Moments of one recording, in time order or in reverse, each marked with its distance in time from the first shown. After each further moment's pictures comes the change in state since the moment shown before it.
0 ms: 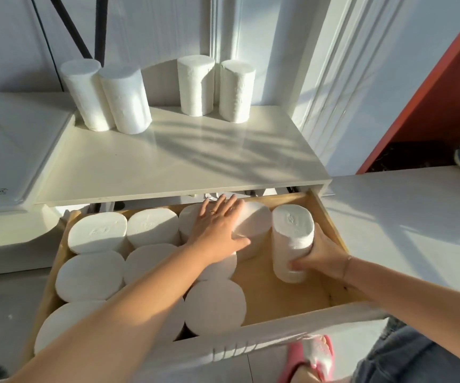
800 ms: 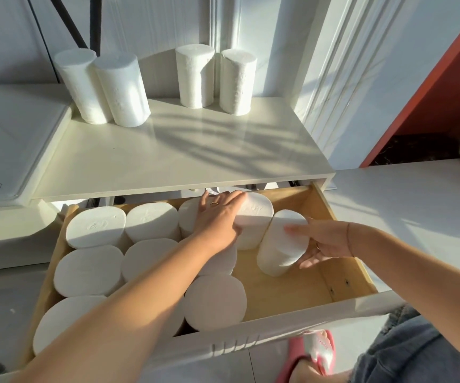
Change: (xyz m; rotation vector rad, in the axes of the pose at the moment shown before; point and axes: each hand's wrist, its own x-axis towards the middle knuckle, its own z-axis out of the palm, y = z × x) left_hand 0.009 0.002 -0.001 -0.046 0.101 -0.002; right_hand 0.021 -0.037 -0.017 0.193 -0.326 0.550
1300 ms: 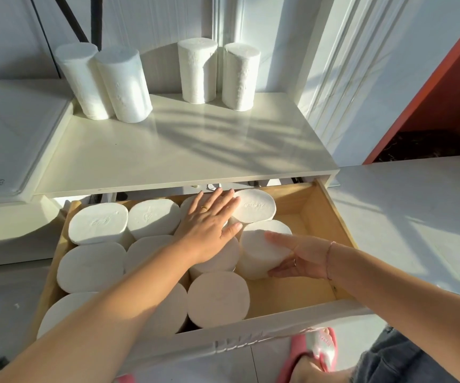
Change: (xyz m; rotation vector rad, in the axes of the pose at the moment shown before) left_hand -0.029 -0.024 -0.006 0.130 -0.091 0.073; right_hand 0.004 0.015 0.060 0.377 -0.043 0.018
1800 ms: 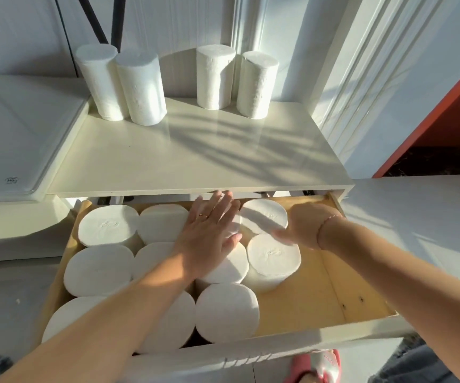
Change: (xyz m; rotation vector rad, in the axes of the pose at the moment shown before) left_hand -0.013 -0.008 -0.007 0.101 0.123 -0.058; right_hand -0.029 -0.085 0.037 -1.717 0.469 -0.284
